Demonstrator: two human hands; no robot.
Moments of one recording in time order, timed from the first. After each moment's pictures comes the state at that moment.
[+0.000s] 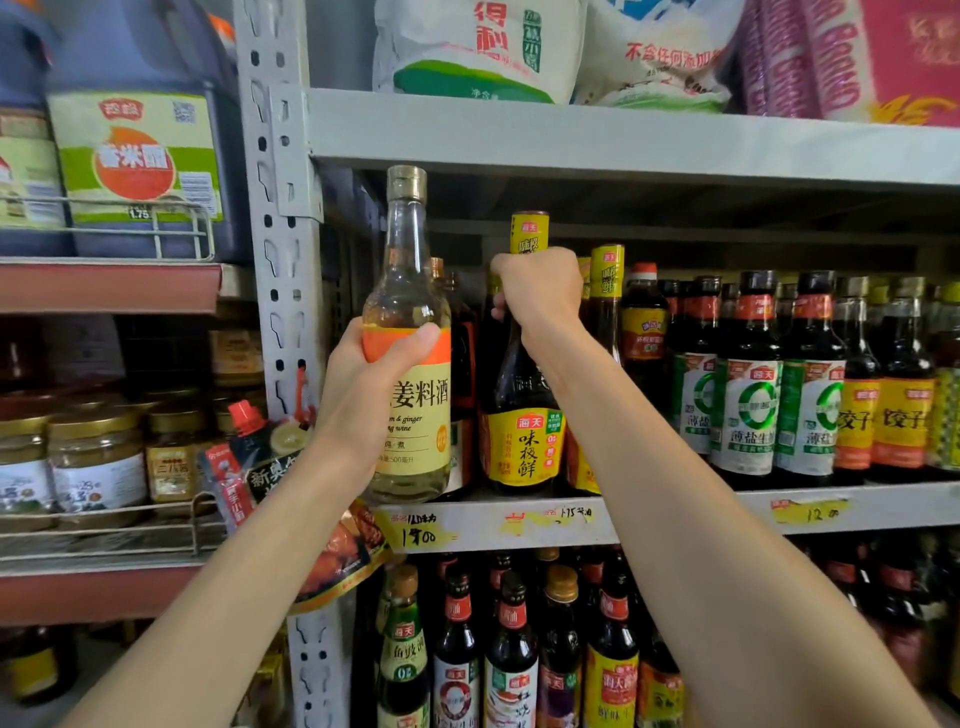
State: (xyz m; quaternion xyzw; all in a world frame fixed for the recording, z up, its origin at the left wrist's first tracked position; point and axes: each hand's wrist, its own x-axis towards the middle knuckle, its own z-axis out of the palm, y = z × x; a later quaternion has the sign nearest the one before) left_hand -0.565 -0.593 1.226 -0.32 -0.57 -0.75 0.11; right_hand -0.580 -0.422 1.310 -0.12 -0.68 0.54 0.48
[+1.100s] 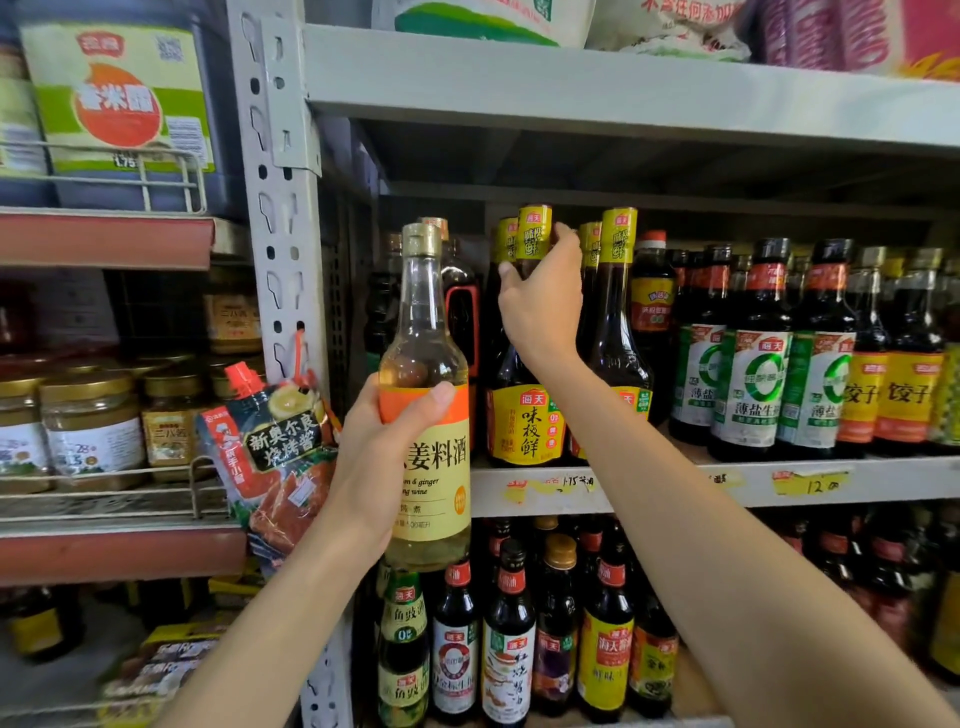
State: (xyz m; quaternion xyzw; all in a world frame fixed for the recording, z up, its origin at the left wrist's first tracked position) left_hand -0.543 -0.593 1.159 -0.29 -0.56 -0.77 0.03; right_hand -0.591 -0.414 1.259 -0.07 -0.71 0.39 0.58
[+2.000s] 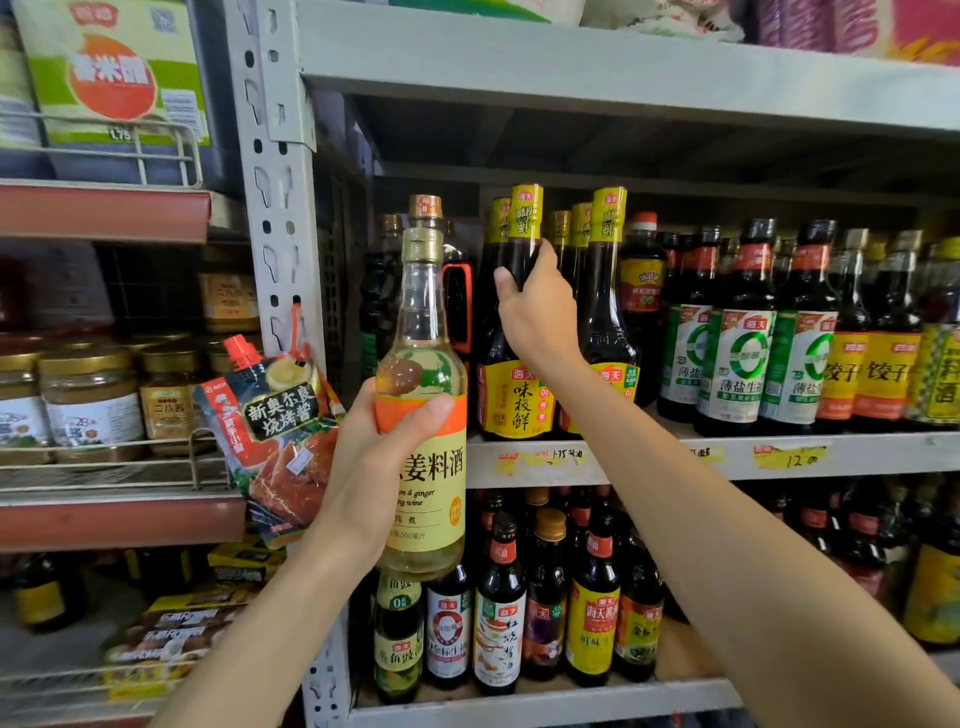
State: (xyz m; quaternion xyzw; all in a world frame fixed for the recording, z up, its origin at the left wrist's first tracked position) left_hand -0.527 -0.599 1.136 -0.32 -0.55 -0.77 0.02; right_hand -0.574 -0.406 1.232 -0.07 -0.80 0.34 0.49
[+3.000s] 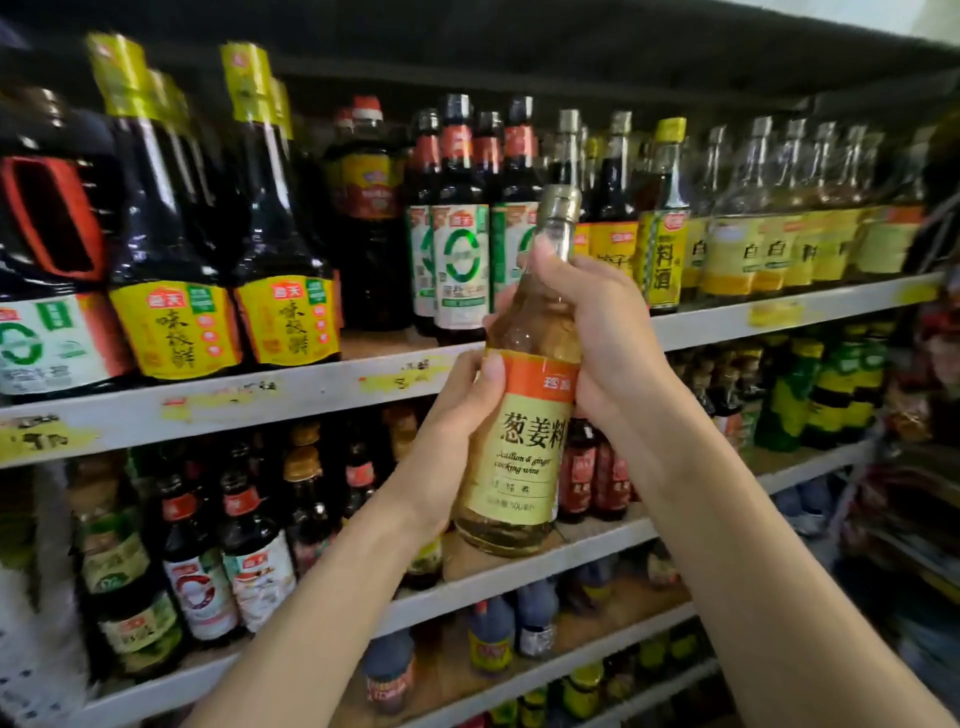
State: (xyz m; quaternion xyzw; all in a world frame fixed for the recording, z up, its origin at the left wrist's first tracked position) left_hand -0.380 -0.336 1.098 -0.42 -0.51 -0.71 -0.26; right_hand -0.313 -0.222 1.169 -0.03 -0.59 0.72 0.37
